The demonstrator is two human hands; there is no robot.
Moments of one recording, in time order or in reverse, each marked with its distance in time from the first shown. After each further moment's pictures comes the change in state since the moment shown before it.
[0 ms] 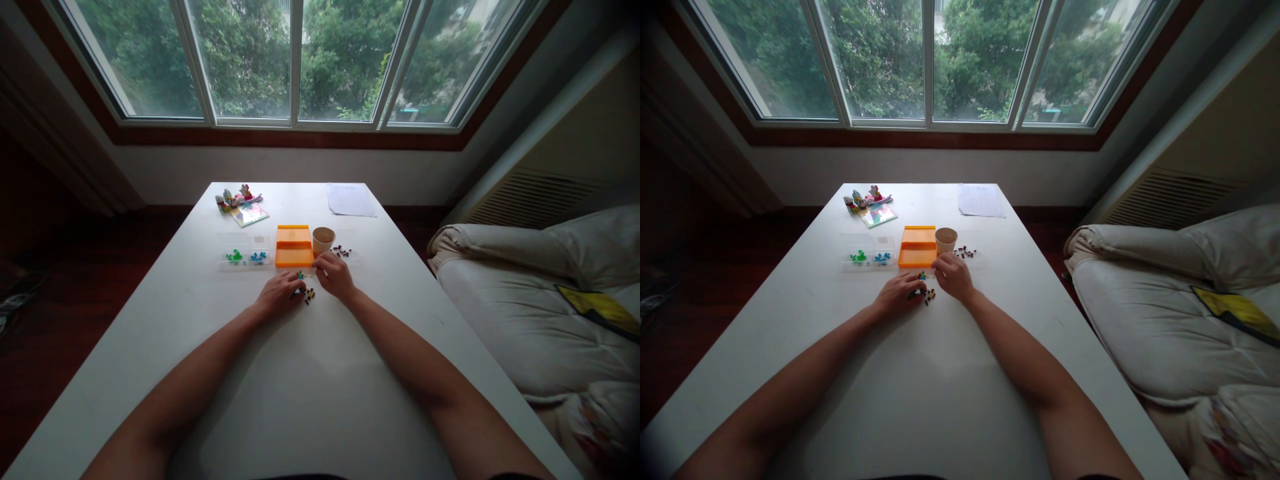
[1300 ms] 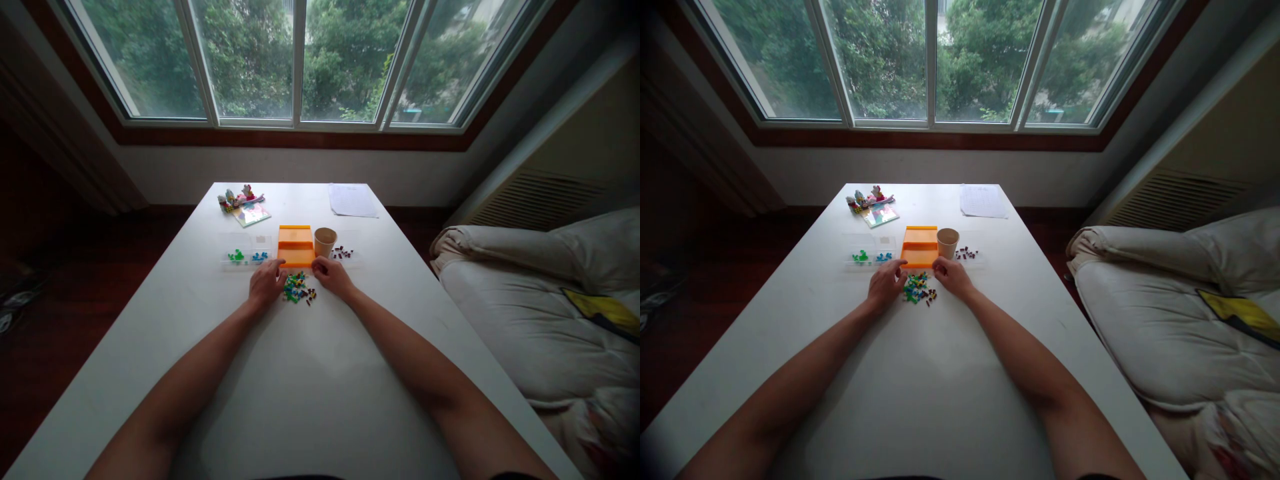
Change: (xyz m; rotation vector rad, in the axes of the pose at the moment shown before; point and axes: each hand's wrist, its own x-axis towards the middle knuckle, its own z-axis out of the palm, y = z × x) left_hand -0.003 -0.029 -0.001 0.005 0.240 -0.460; right_hand -0.001 0.006 0.014 0.264 -0.166 0.323
